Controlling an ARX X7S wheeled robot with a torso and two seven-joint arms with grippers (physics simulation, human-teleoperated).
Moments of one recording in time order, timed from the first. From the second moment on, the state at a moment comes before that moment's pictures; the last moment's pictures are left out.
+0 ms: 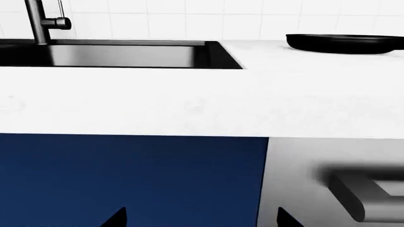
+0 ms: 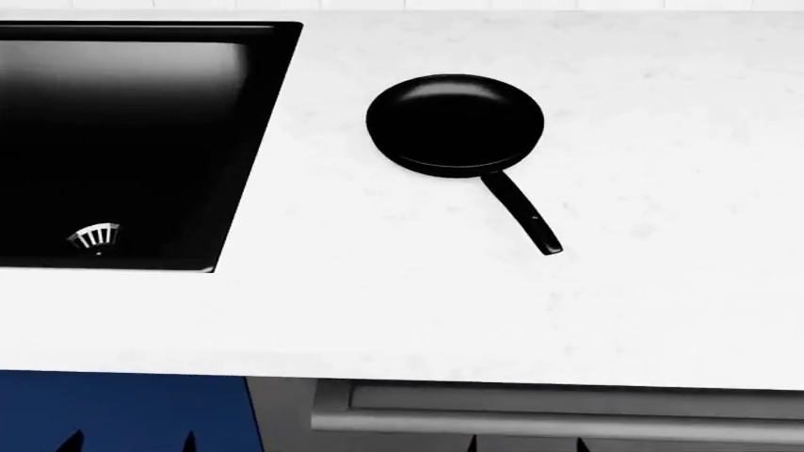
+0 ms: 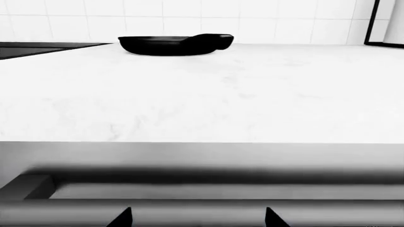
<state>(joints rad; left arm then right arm) 0.00 -0.13 0.14 0.00 -0.14 -0.01 -0.15 0.02 0.13 -0.16 0.02 0.12 0.00 0.16</state>
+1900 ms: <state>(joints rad) 0.01 -0.19 0.17 0.12 -0.26 -0.04 -0.21 0.03 0.18 -0.22 -0.04 0.16 0.02 0.24</state>
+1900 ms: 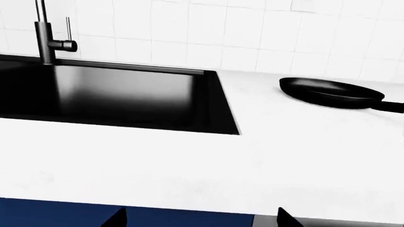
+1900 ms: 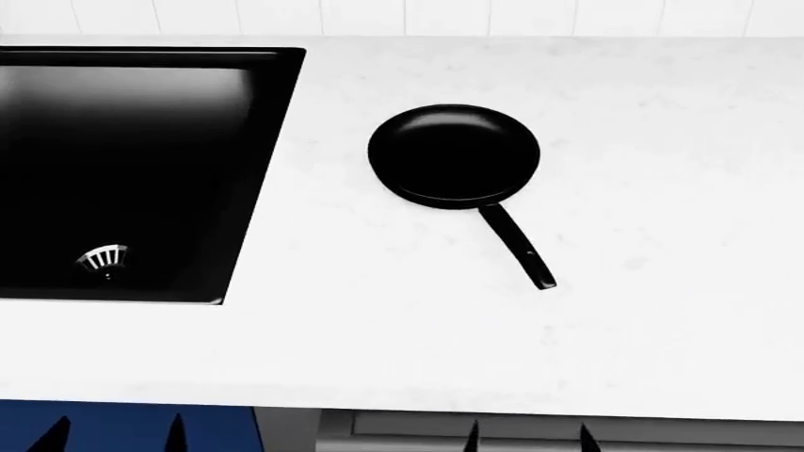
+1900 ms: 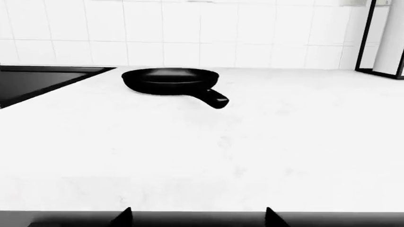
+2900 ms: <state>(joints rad) -0.26 -0.40 0.09 0.61 -0.52 -0.81 -0.31 0.26 0.49 0.00 -0.63 0.50 0.80 0.22</state>
